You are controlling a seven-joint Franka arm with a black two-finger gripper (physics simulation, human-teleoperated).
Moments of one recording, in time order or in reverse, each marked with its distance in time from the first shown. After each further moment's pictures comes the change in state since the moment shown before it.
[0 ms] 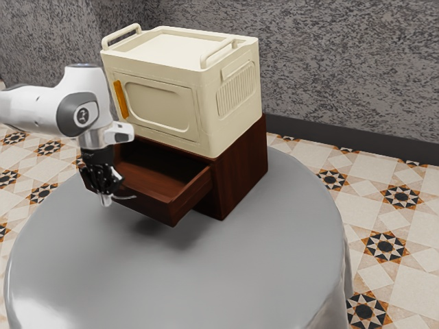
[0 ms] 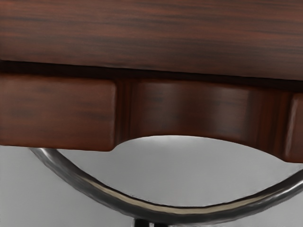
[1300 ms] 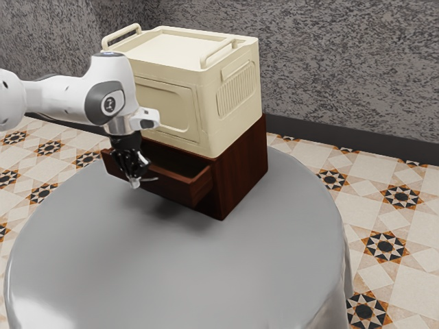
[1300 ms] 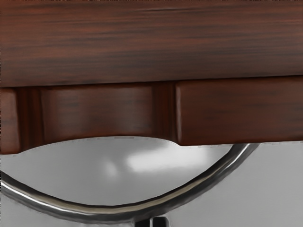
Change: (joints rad) arm -0.058 0.159 -0.009 0.209 -0.006 0.029 0.045
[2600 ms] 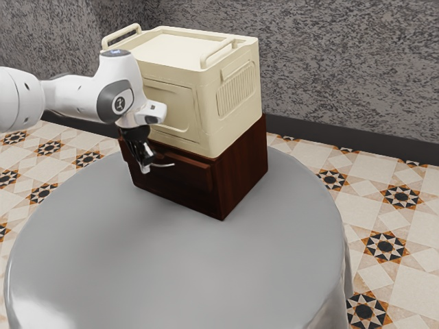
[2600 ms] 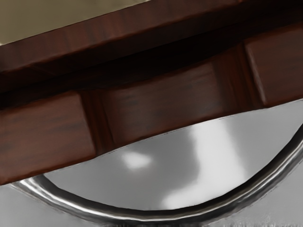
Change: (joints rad) arm 0.031 0.150 -0.017 0.161 0.058 0.111 0.254
